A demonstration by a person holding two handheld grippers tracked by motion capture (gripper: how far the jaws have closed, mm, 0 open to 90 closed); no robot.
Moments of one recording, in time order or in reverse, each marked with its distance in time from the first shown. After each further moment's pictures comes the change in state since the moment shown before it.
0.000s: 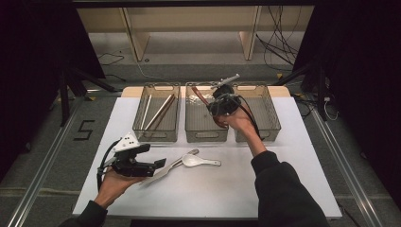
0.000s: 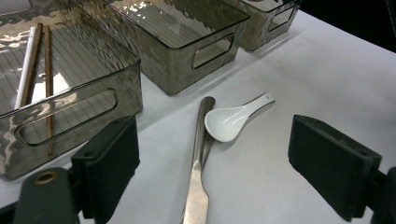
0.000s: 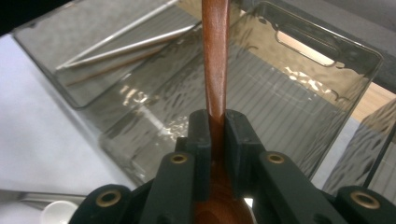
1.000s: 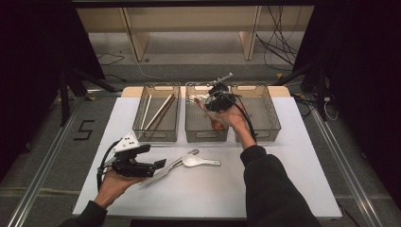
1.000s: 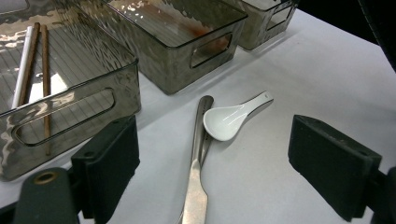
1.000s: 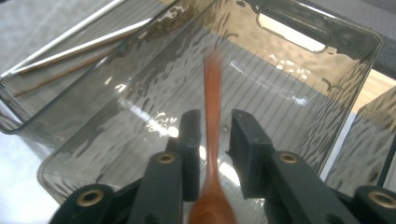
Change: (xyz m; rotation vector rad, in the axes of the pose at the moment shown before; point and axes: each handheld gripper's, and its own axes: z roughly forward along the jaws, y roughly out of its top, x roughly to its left) left arm 0.000 -0.001 0.000 0.002 -0.006 0.002; right arm -0.013 0.006 0.037 0.059 -0.065 0.065
